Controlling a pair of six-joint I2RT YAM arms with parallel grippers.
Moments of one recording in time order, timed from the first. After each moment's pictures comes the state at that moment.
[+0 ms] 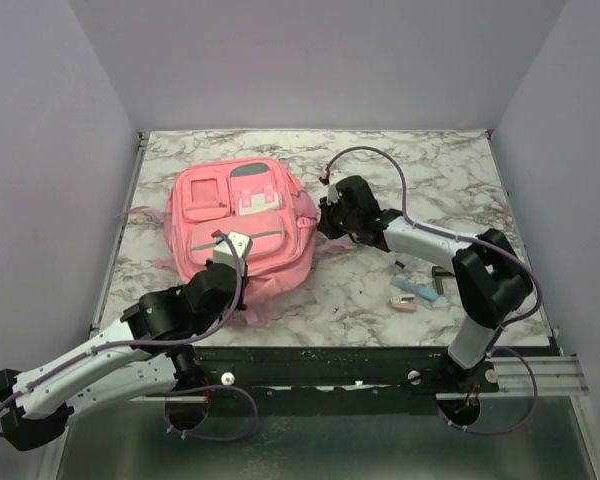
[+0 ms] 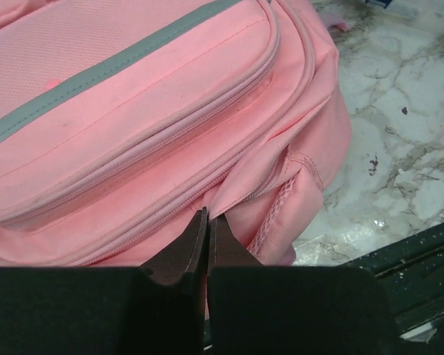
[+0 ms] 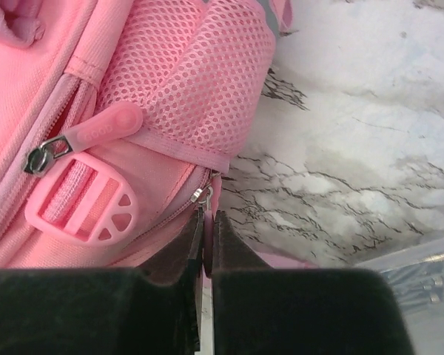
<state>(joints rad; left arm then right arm) -1.04 0.62 0.79 -0.78 -0.57 -0.42 0.64 1.75 1.11 -0.01 -0.07 0.16</state>
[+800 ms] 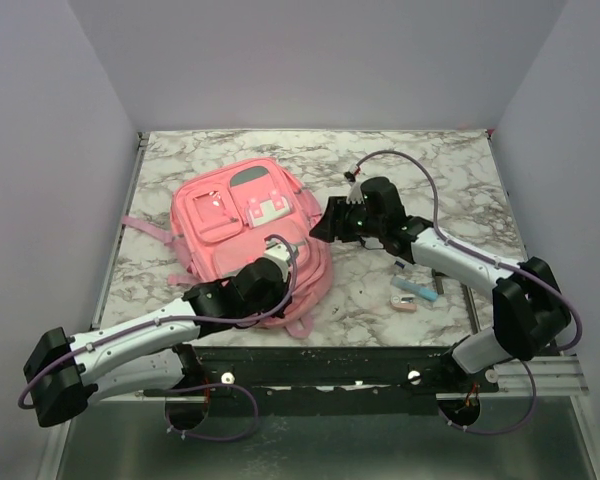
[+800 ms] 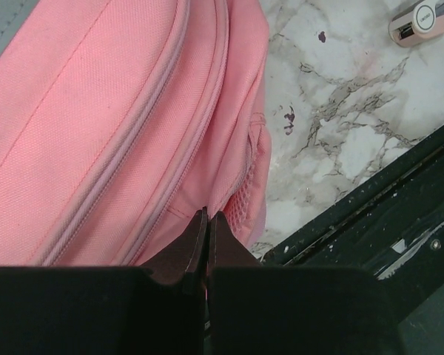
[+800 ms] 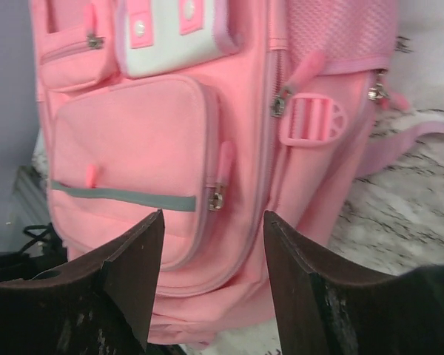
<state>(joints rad) -1.02 0.95 0.61 -0.37 -0.15 -0.50 0.61 1.50 1.00 -0.07 -0.25 0.50</state>
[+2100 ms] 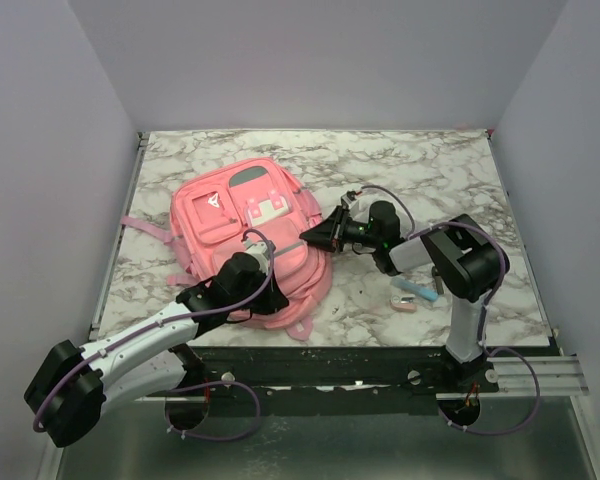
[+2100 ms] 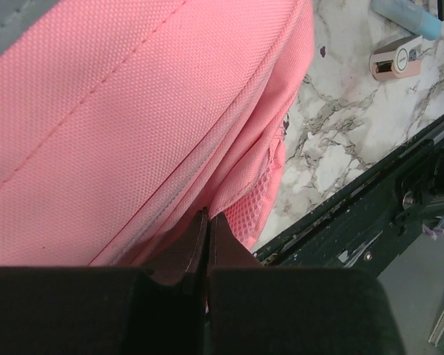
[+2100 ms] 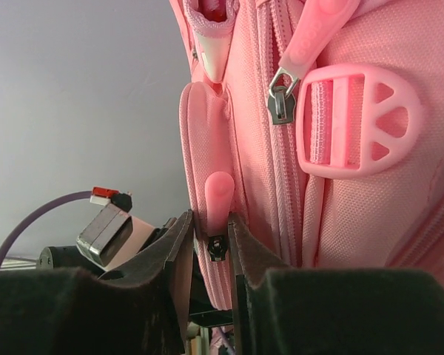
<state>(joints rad) -0.77 0.94 0.43 -0.17 0.14 -0.67 0.50 1.94 0.78 1.03 -0.77 1.39</state>
